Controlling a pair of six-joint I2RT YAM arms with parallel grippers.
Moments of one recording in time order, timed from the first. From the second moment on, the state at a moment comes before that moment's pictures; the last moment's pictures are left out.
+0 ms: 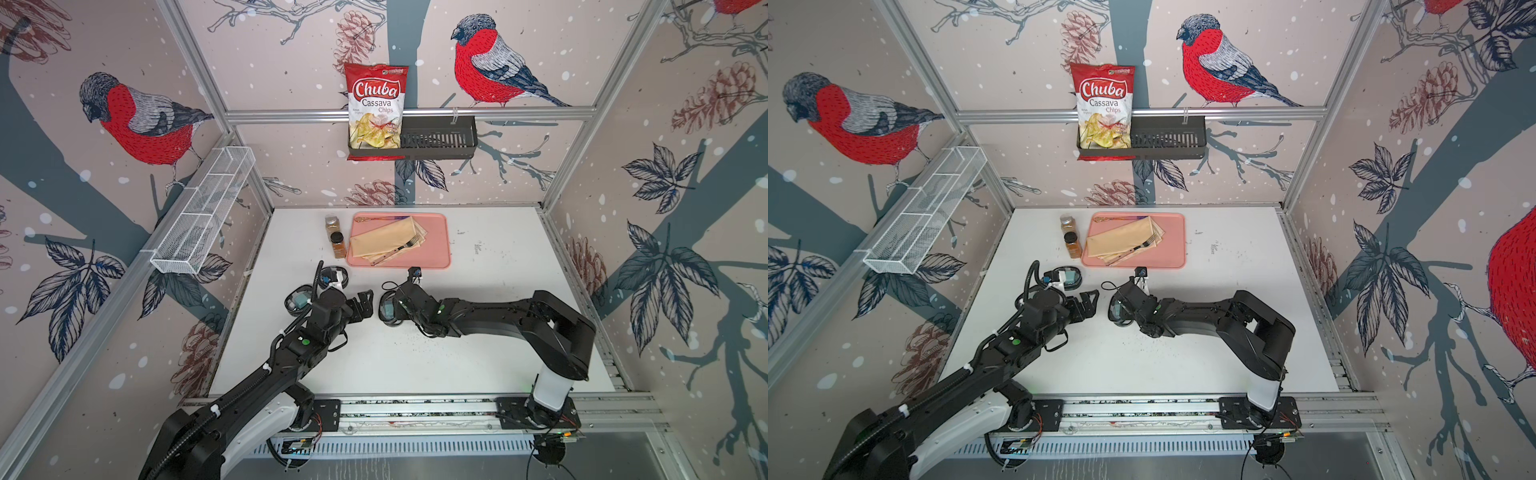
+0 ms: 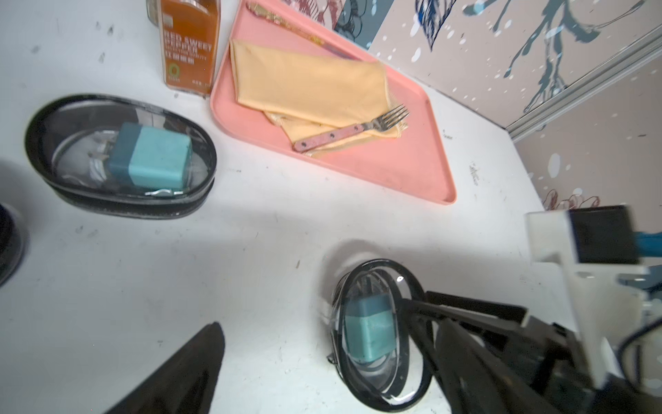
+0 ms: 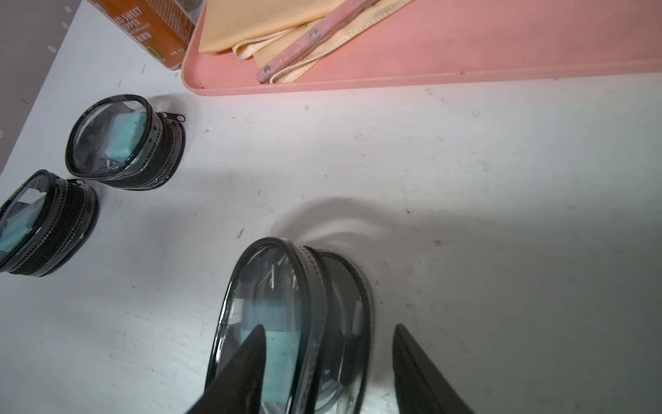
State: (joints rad) left arm -0.54 0.86 0.38 -0.01 -0.11 -0.65; right arm 1.06 1.80 0.98 -0.01 0.32 0.79
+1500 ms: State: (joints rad) left arm -0.41 1.50 0.54 0.14 0.49 -0.65; right arm 1.01 1.85 0.88 0.16 0.28 0.84
